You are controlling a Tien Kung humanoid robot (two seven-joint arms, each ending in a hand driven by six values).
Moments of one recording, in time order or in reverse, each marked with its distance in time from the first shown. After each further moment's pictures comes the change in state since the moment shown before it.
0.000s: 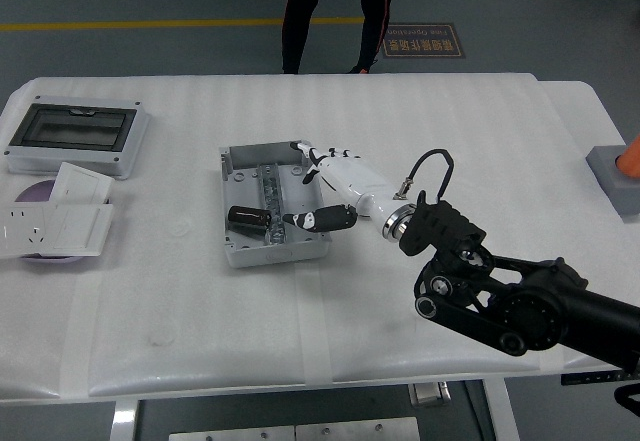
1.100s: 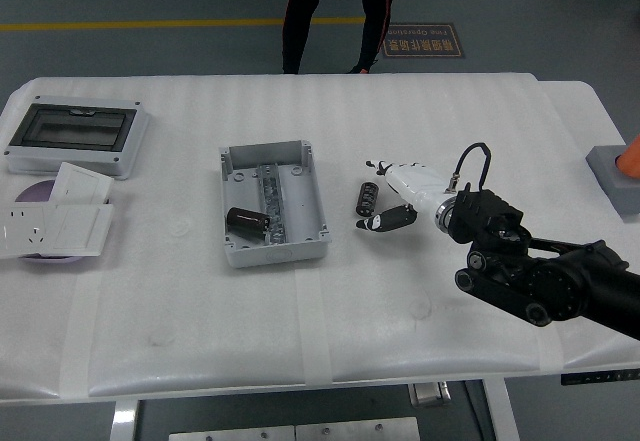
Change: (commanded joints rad) left arm -0.006 0.001 0.021 0.001 -0.027 0.004 -0.012; right arm 0.072 -0.047 -0.145 -0.225 0.100 0.100 -0.024
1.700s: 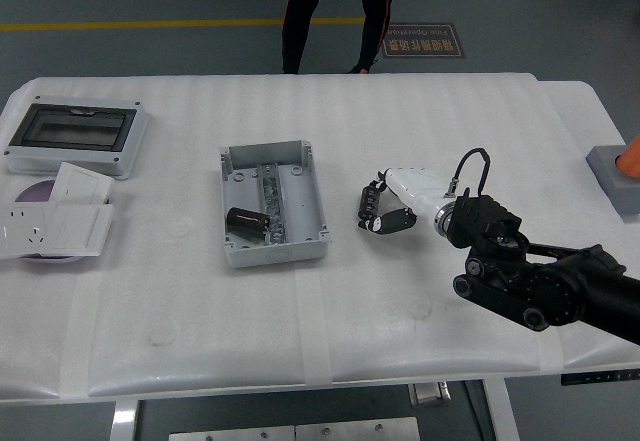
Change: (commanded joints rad) left arm 0.001 0.001 0.007 0.000 -0.011 0.003 -0.008; right arm -0.012 0.008 -0.016 -0.012 0.002 -0.028 0.005
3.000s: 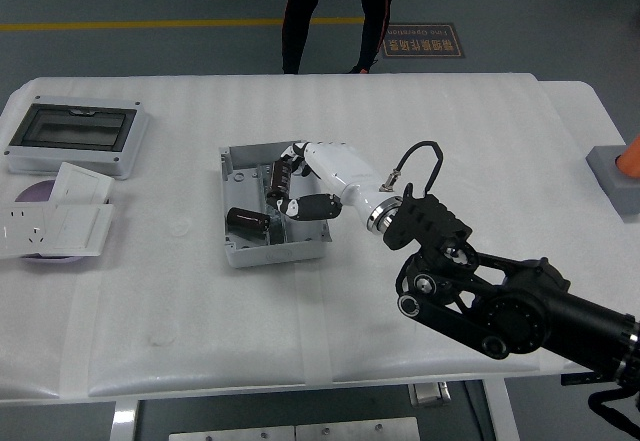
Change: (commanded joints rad) left arm 0.008 0.002 -0.026 0.000 0.026 -0.020 0.027; right arm -0.095 0.136 0.217 0.239 -0.201 -0.058 -0.007
